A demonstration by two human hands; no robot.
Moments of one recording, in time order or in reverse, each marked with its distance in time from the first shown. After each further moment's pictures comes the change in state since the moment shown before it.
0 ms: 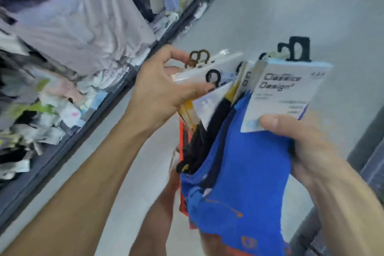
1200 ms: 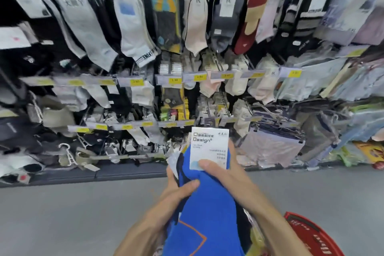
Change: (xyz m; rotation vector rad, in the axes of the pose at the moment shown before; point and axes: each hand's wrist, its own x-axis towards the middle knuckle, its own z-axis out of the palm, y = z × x) left_hand -0.538 0.182 -0.350 -0.873 0.548 -0.191; right_hand -0.293 -0.171 0.537 -0.554 -0.833 -0.076
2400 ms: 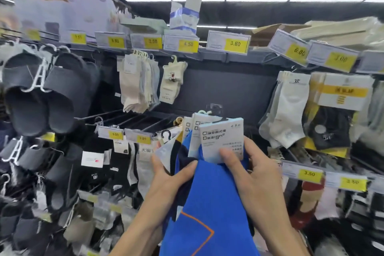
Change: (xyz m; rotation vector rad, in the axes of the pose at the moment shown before) left_hand 0.035 0.341 0.020 -0.061 0.262 0.918; right_hand 0.168 -0.312 0.014 -0.304 0.177 -0.992
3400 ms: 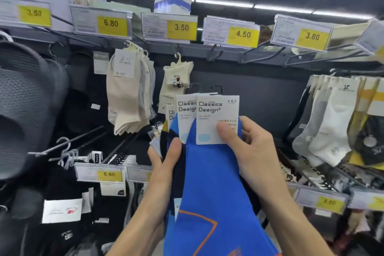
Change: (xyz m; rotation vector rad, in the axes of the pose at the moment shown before) left_hand 0.171 0.026 -0.111 -0.141 -0.205 -0.197; right_hand 0.134 0.021 0.154 0.275 0.071 0.081
